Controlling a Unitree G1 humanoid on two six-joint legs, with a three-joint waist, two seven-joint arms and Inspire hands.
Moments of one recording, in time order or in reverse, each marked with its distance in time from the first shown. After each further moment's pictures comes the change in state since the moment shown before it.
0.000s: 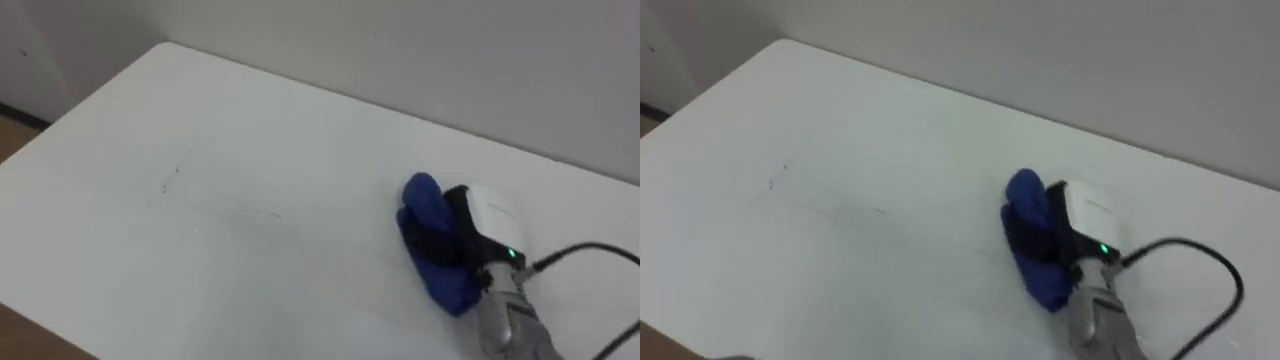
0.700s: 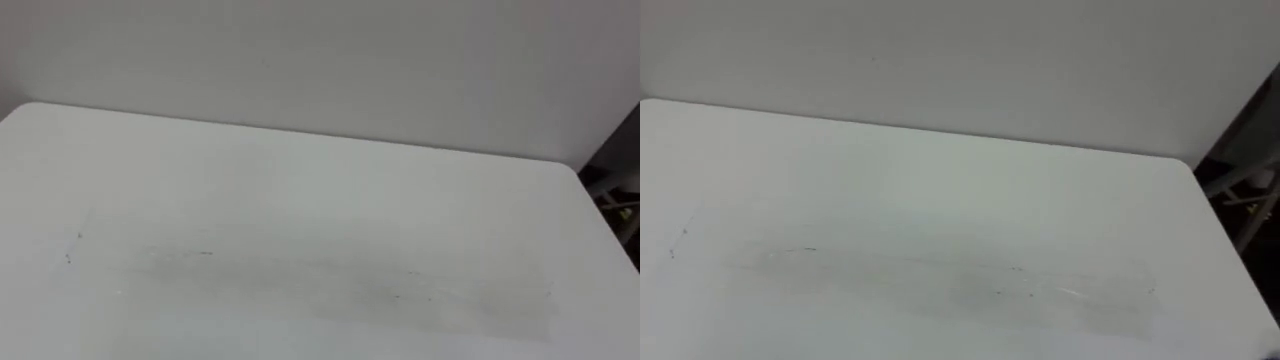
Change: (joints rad) left arm 0.052 0.050 0.054 -0.063 -0.021 -0.076 -0.043; right arm 0.198 -0.156 -0.475 0.328 0.334 -0.028 -0.031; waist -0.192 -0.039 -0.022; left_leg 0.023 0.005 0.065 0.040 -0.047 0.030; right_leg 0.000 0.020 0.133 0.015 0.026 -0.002
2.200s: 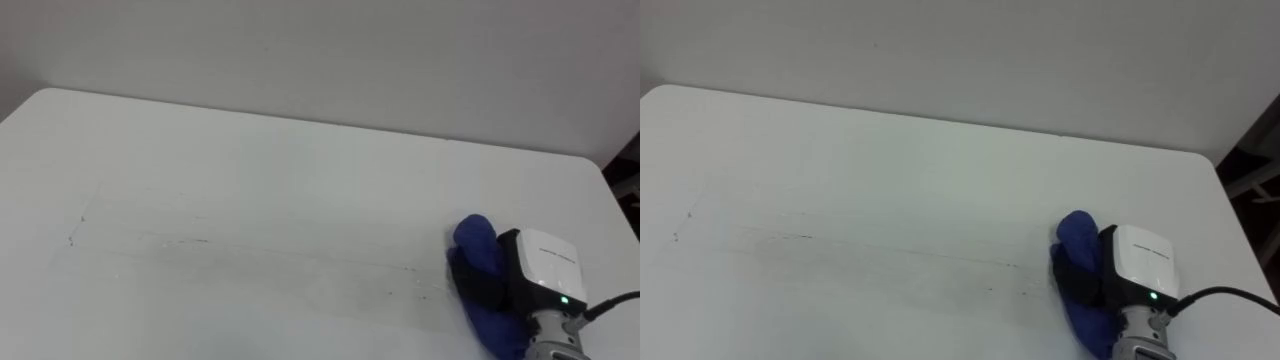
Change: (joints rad) left arm -0.086 -0.045 -0.300 -0.008 0.008 0.037 0.033; right arm -0.097 0.101 0.578 -0.575 -0.522 0.267 0.132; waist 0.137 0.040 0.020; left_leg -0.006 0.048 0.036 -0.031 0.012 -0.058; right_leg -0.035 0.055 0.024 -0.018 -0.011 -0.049
